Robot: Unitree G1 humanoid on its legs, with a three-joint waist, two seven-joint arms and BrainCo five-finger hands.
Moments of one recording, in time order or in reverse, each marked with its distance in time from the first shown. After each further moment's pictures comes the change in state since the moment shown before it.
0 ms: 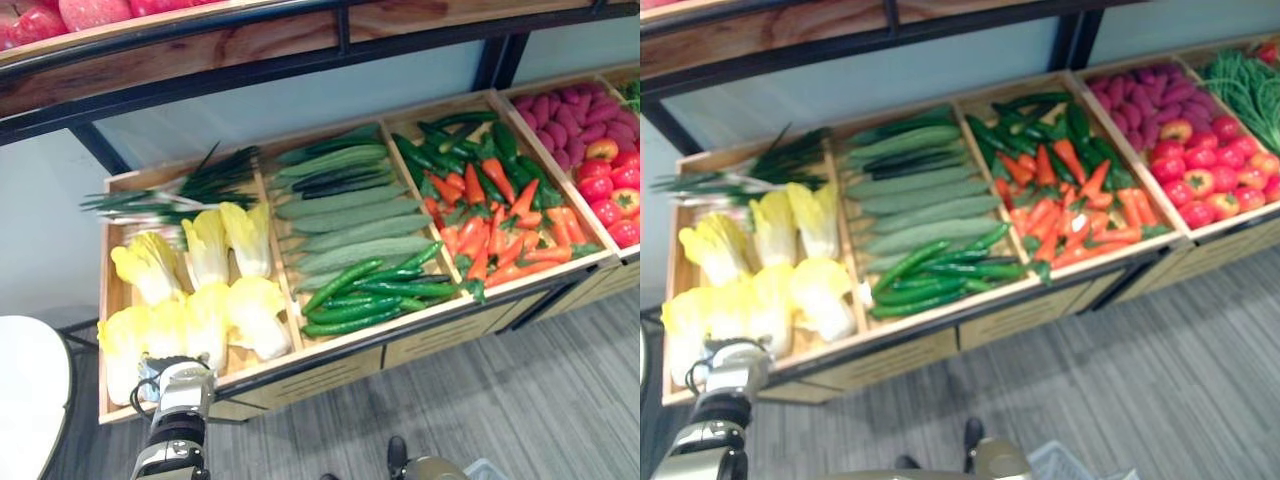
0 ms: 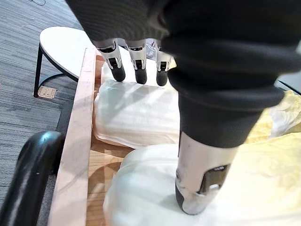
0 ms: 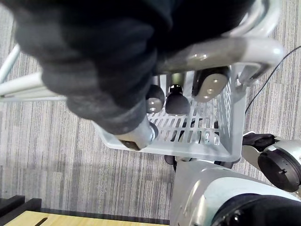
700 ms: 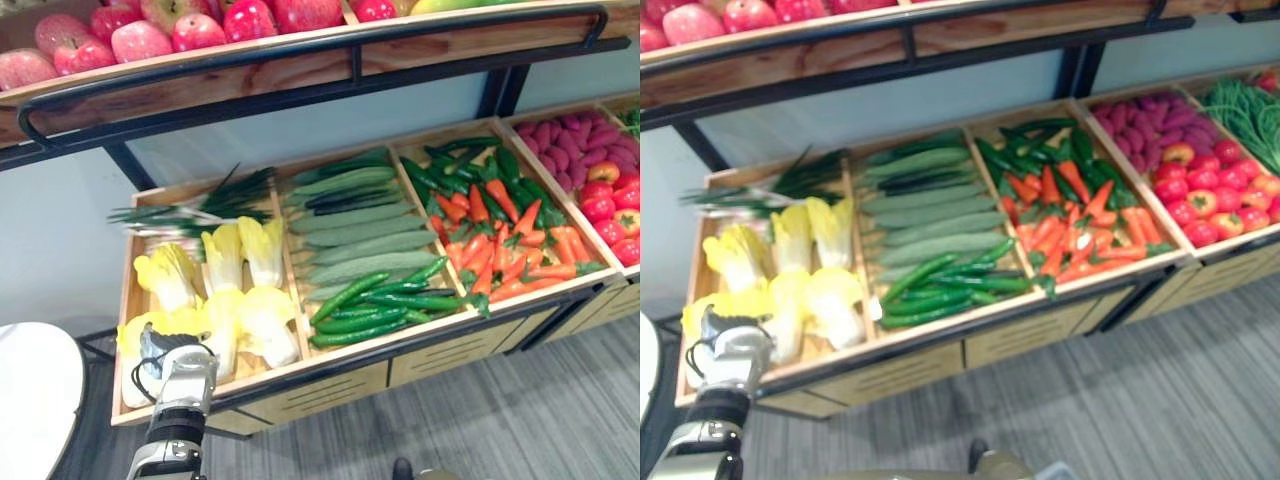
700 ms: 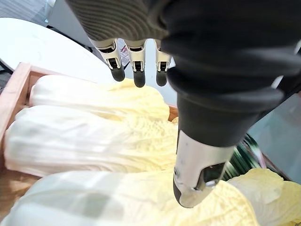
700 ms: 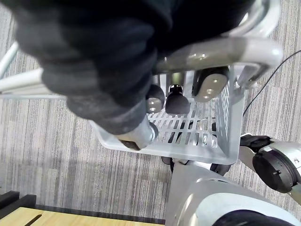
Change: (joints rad) left arm 0.008 0.044 -0.110 -0.157 0.015 -0.015 0.010; right arm 0.040 -0.018 0.009 0.043 0.001 0.003 -0.003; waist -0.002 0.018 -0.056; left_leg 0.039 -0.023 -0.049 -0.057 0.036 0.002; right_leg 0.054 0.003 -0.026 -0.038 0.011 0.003
